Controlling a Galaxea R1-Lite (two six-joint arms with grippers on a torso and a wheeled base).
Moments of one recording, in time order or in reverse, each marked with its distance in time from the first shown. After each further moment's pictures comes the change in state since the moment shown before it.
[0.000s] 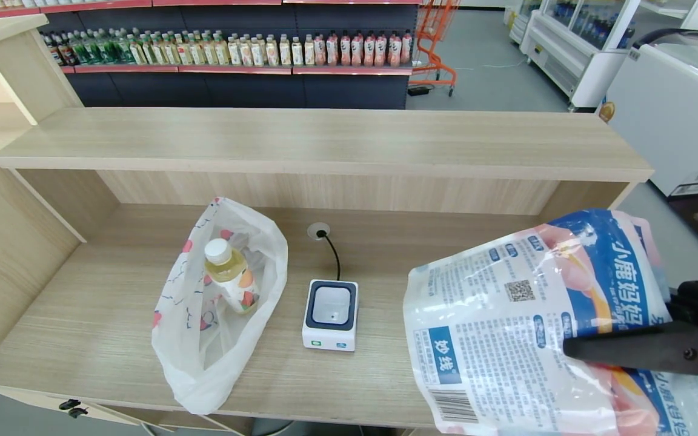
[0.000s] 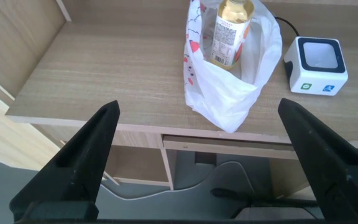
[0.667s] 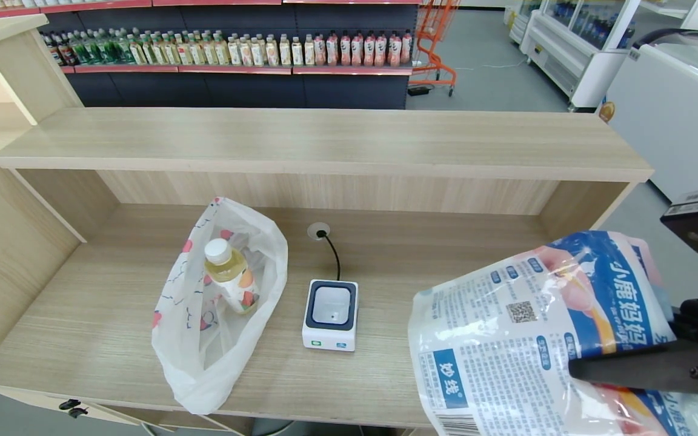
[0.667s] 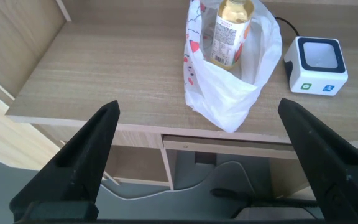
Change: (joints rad) left arm 0.000 0.000 0.000 0.000 0.000 0.000; right arm -0.001 -0.016 0.020 0.066 -0.006 0.031
